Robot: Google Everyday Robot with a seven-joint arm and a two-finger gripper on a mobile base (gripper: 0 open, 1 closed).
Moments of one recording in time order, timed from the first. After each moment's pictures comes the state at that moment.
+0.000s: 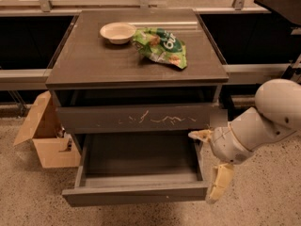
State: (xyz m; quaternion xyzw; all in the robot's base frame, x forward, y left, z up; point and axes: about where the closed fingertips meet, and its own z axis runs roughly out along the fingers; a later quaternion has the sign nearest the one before) arm 0.406 -0.140 0.723 -0.68 0.67 0.22 0.20
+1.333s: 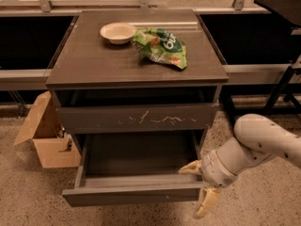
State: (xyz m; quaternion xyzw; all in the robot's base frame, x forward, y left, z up) arm 0.380 -0.131 0.619 -0.69 0.64 0.29 0.16
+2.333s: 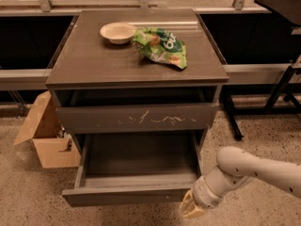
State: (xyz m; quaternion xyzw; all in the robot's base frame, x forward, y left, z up) arm 0.365 -0.136 0.465 -0.69 0.64 0.32 0.12
